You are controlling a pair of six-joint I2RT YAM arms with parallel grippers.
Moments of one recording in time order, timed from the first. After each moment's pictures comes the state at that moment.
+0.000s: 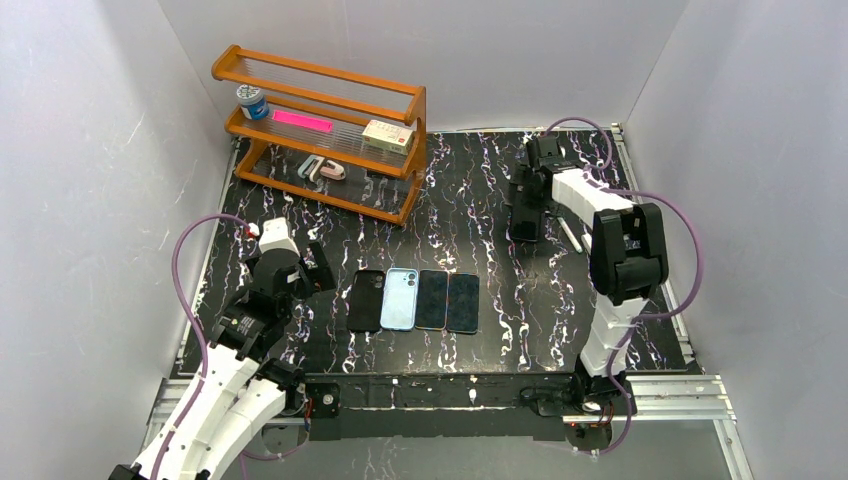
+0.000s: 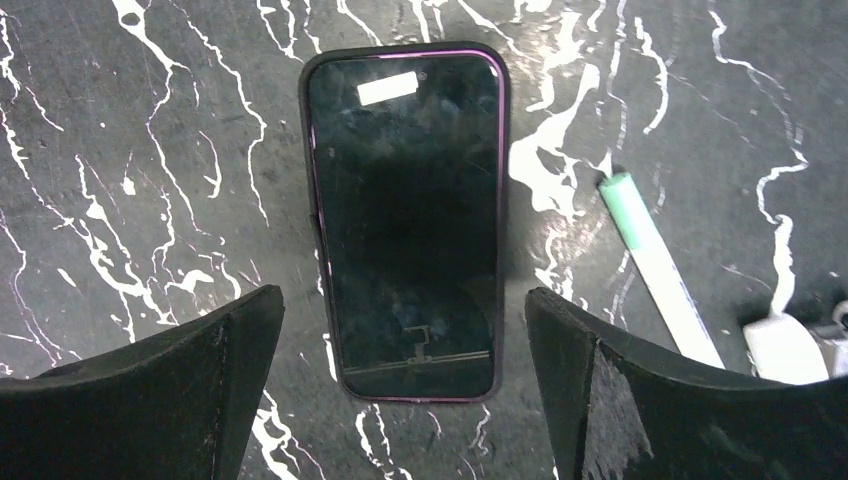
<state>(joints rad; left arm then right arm) -0.41 0.59 0.65 -0.66 -0.38 -0.44 0.23 1.91 1.41 -0.52 0.17 0.40</state>
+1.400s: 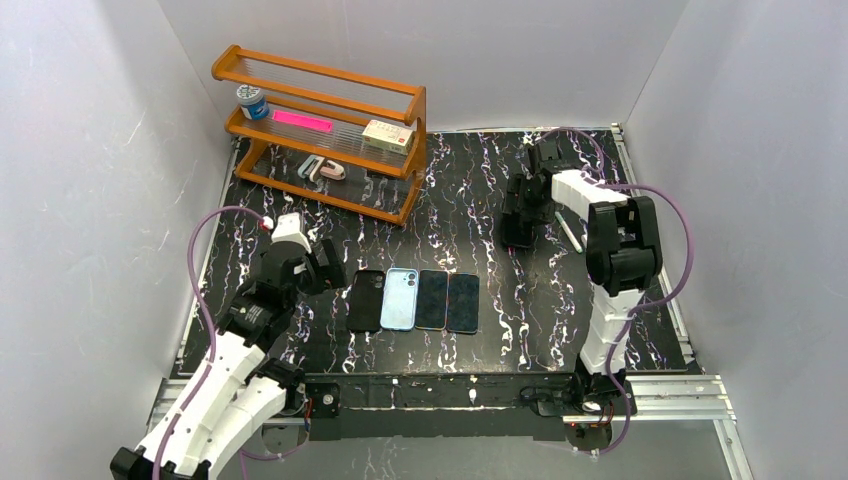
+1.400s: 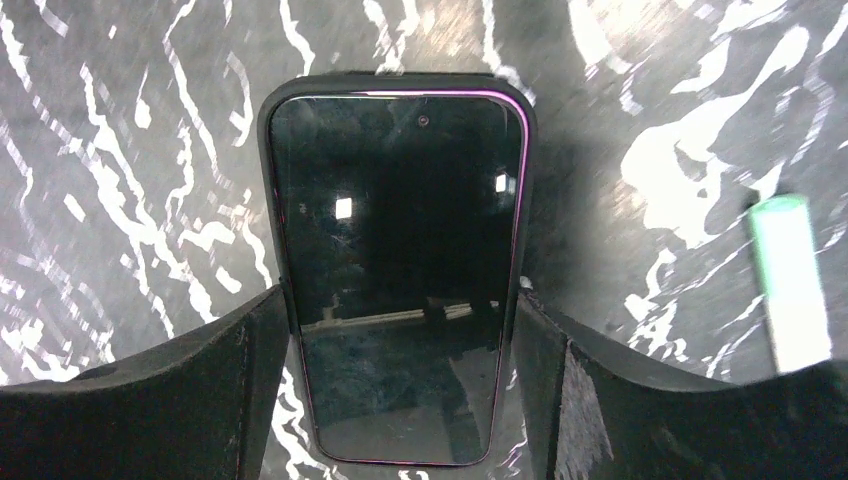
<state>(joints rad) -0.41 0.66 0.65 -0.60 -0.27 -0.44 0.20 2.03 1.46 -0.53 -0.03 0.34</state>
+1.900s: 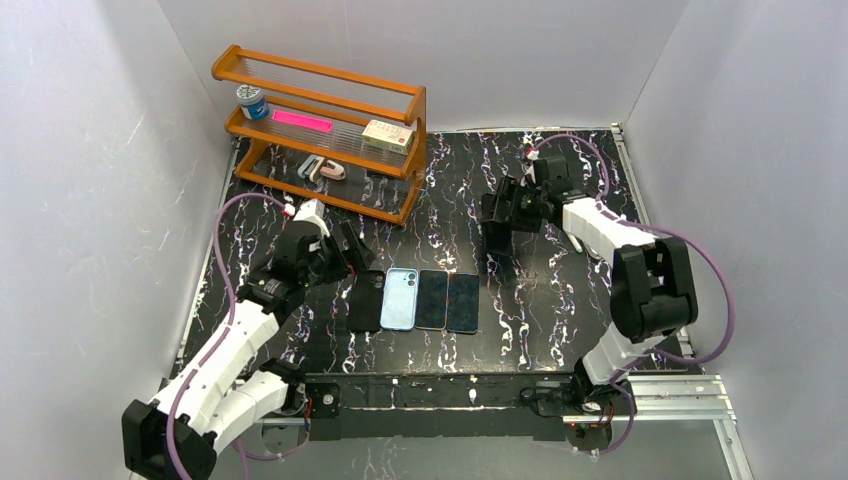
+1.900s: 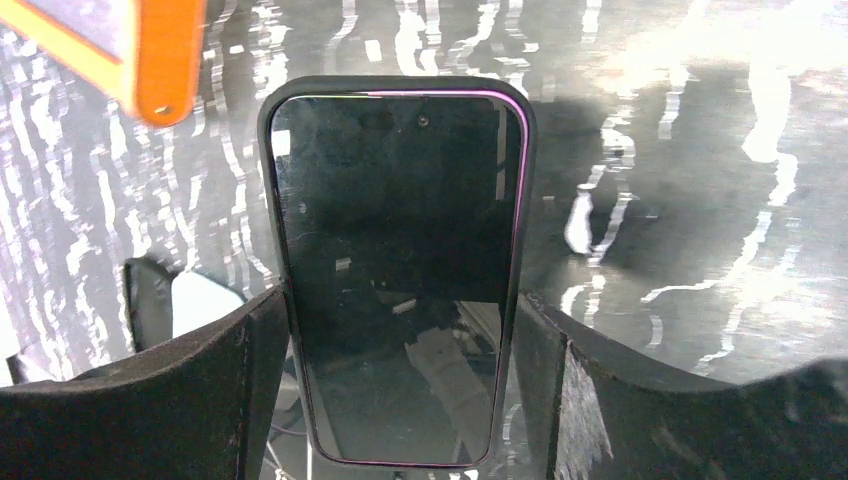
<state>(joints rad) -0.41 0.87 0.69 -0.46 0.00 -0.63 0.24 1.69 1.13 -0.34 -0.32 0.44</state>
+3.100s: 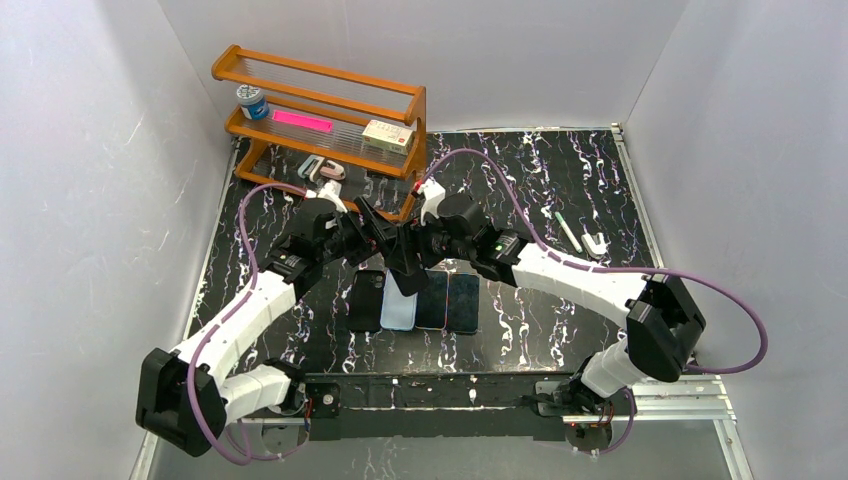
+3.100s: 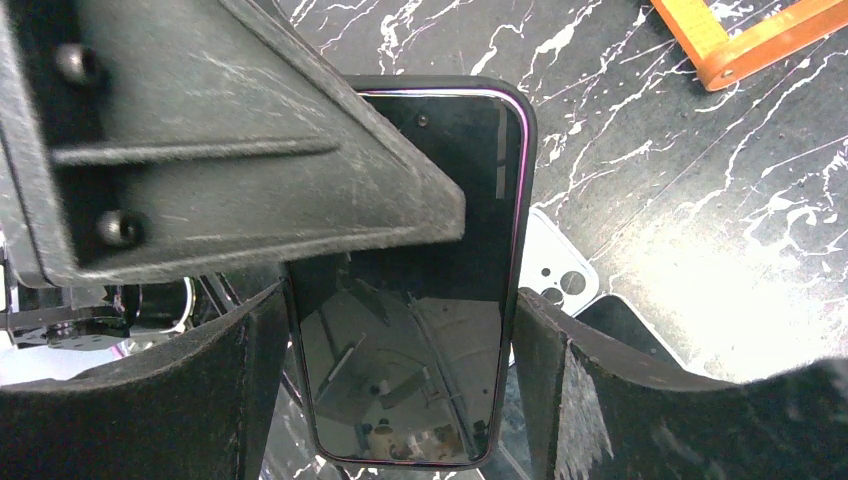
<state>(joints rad) -0.43 1.10 0.78 -0.21 0.23 -0.95 0.93 1.49 1.10 -0.09 -0.17 0.42</state>
